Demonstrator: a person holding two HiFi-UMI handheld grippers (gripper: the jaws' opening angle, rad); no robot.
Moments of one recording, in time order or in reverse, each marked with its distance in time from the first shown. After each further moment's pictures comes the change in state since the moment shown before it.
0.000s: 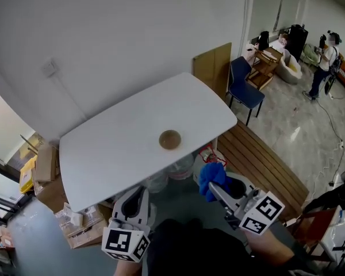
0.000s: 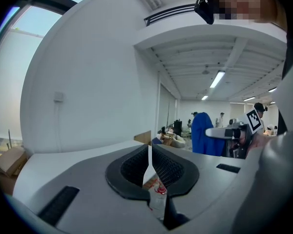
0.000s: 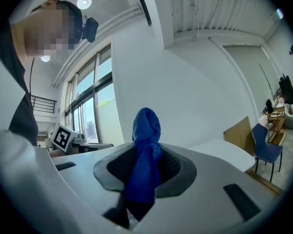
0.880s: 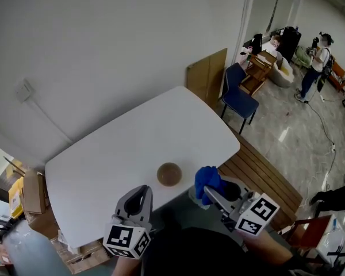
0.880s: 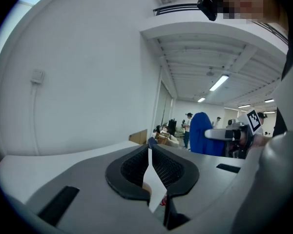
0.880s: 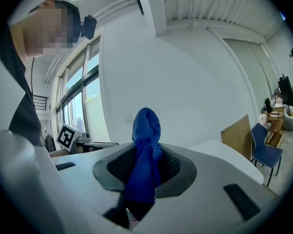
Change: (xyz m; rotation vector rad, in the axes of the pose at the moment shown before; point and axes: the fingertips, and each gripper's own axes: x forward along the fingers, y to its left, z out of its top) left arm 0.166 0.087 0.016 -0.058 0.036 -0.115; right arm 0.131 -0.108 0.013 0.006 0.075 -0.047
